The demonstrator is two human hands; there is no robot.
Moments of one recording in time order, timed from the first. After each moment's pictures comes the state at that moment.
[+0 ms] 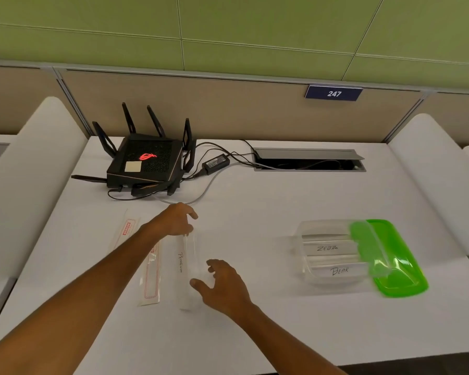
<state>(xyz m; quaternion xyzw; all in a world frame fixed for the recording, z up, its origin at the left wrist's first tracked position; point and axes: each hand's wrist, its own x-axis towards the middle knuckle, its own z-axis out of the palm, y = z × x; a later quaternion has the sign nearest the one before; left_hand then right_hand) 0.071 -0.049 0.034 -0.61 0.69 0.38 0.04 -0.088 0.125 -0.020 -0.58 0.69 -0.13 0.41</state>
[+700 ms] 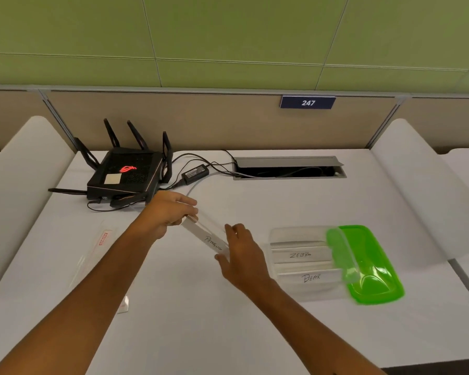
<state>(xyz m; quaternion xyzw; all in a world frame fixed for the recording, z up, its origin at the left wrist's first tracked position) -0.008 -0.023 0.127 -0.68 0.45 0.52 -0.24 -0.199 0.094 0.054 -0.74 0.64 -0.18 0.12</state>
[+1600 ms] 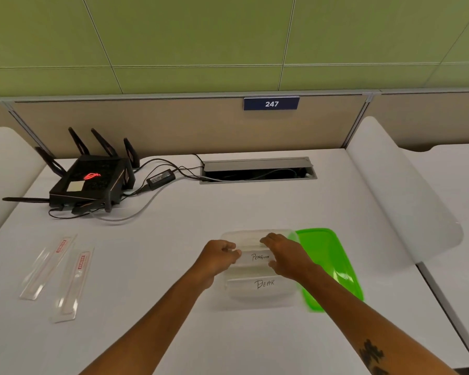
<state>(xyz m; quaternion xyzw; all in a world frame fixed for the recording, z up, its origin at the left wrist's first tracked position) -0.270 0.070 0.052 -0.64 0.48 0.58 -0.19 -0.499 0.076 0.014 -0.79 0.60 0.02 0.15</state>
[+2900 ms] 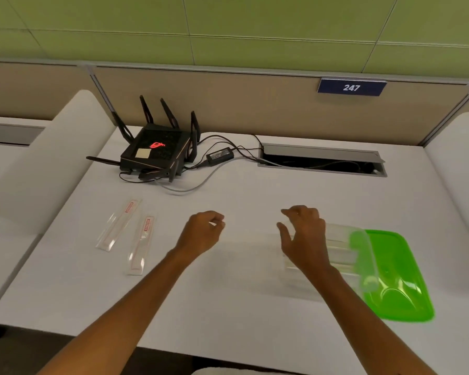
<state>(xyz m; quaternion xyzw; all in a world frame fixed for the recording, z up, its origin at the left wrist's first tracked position) -0.079 0.057 0.047 -0.69 0.60 0.33 -0.24 -0.349 0.072 0.039 -0.73 0.62 -0.29 0.04</state>
